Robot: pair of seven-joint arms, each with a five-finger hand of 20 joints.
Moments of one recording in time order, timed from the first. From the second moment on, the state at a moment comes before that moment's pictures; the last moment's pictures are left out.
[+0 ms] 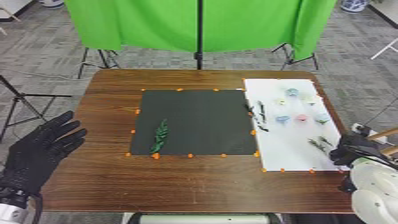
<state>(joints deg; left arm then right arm) 139.5 -67.4 -119.6 -128.5 37.1 -9.0 -0.3 -115.3 -49.9 97.0 -114.7 -133.7 -20.9 37.5</state>
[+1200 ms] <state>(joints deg) 139.2 -68.0 -118.9 -129.2 37.1 -8.1 -1.6 -73.4 -74.4 51.5 -100.0 -143.5 -31.3 28.6</state>
